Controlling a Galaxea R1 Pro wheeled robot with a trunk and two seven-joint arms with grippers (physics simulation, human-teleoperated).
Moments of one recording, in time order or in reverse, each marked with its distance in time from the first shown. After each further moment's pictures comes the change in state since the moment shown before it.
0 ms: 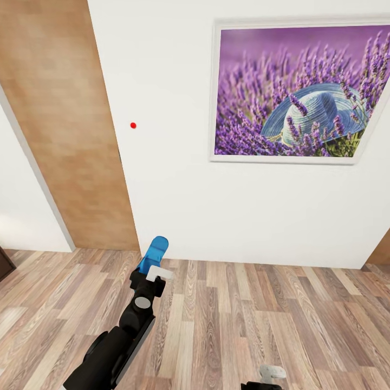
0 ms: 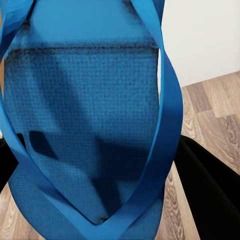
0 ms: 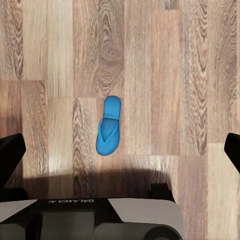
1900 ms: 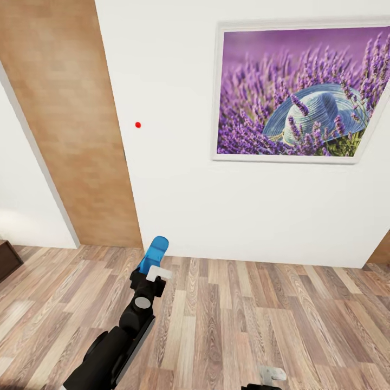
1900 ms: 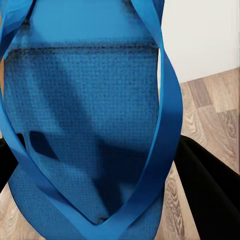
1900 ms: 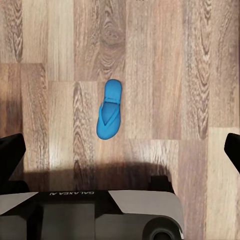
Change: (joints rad) left arm 0.000 0.000 0.000 0.001 0.001 -0.002 -0.001; right arm 0.000 -0.001 -0.003 0.000 -0.001 0.034 0.000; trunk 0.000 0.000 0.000
